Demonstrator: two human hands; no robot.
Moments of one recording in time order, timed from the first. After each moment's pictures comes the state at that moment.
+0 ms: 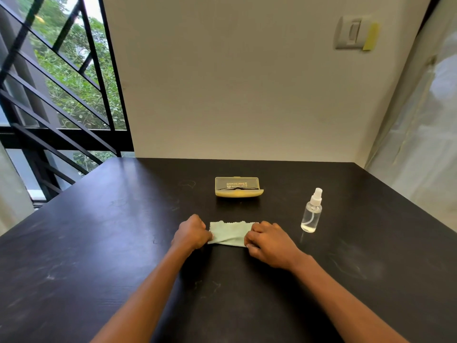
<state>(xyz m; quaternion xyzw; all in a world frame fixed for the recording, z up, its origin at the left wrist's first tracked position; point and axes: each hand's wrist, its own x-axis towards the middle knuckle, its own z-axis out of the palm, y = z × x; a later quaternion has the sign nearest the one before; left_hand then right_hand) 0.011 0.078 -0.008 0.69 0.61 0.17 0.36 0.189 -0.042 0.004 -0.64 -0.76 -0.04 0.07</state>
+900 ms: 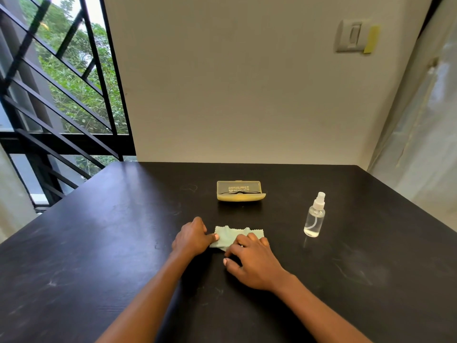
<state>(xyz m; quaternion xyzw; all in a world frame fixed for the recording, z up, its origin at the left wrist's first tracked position) 0.009 0.082 -0.015 0.76 0.58 0.16 0.23 0.140 -0.047 -0.006 -0.68 -0.73 0.00 0.11</state>
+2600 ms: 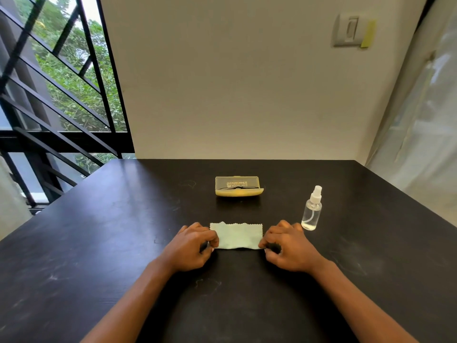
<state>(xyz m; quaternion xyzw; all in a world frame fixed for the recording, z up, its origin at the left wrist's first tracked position) -0.027 0.047 -0.007 0.94 0.27 0.17 0.10 0.217 -0.072 0.004 -0.65 -0.75 -0.01 0.14</state>
